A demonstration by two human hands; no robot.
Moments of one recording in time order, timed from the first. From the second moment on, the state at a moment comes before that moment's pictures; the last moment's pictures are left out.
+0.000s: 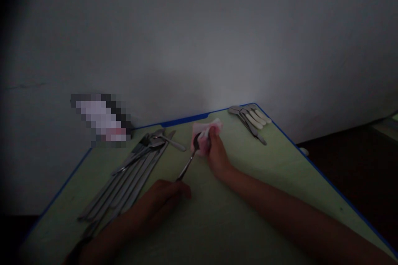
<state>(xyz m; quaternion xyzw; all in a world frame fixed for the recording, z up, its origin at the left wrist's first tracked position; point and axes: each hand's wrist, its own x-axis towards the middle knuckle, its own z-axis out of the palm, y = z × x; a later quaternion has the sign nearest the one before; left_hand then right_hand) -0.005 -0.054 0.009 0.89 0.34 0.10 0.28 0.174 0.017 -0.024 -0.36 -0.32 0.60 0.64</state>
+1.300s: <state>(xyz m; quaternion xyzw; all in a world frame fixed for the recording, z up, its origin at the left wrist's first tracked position) 0.001 -0.048 -0.005 0.76 0.46 0.23 0.40 0.178 0.023 -0.020 -0.28 -0.25 0.68 0.64</state>
